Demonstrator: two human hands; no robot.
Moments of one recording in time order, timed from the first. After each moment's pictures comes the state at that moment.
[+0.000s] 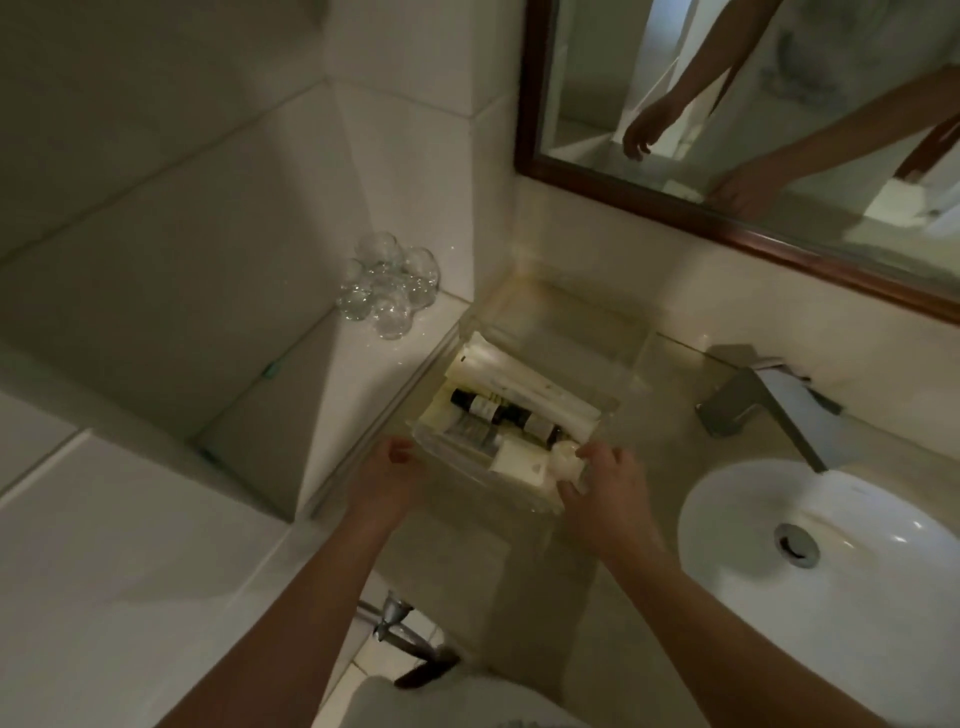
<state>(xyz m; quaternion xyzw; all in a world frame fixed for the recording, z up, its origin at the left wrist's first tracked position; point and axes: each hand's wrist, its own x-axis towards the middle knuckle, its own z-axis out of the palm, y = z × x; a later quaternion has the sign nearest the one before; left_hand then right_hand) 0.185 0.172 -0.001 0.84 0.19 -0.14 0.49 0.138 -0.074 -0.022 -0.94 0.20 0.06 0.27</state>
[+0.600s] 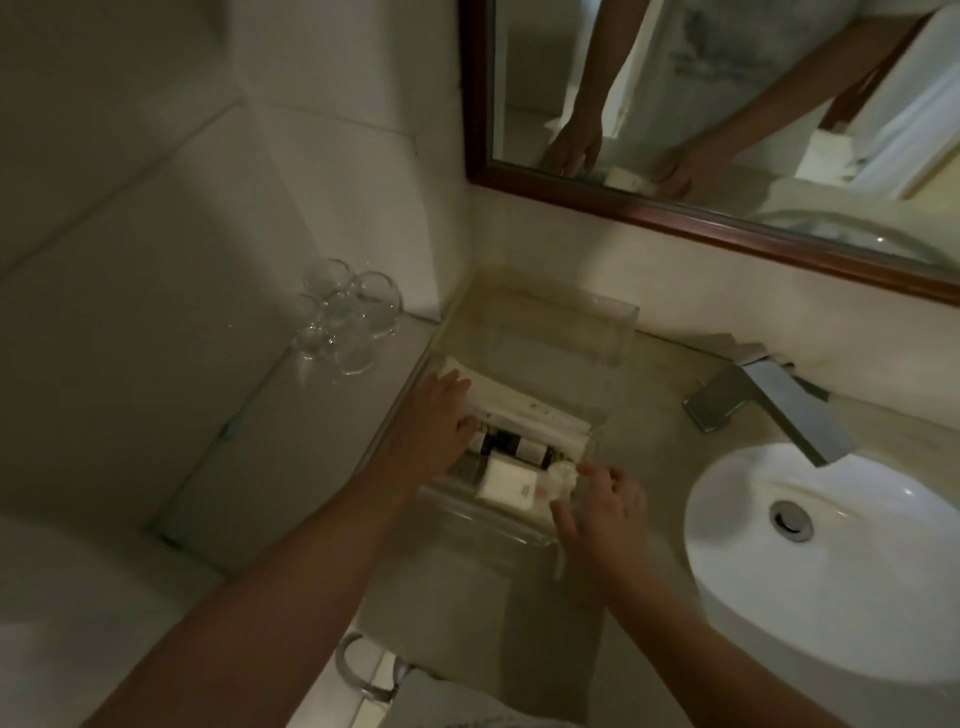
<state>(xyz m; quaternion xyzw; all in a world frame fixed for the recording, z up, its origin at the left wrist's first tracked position) 0.312 0.120 -0.009 0.95 -0.25 -0.12 0.15 0.140 -0.057 -0.032 -0.92 0.25 0.03 0.29</state>
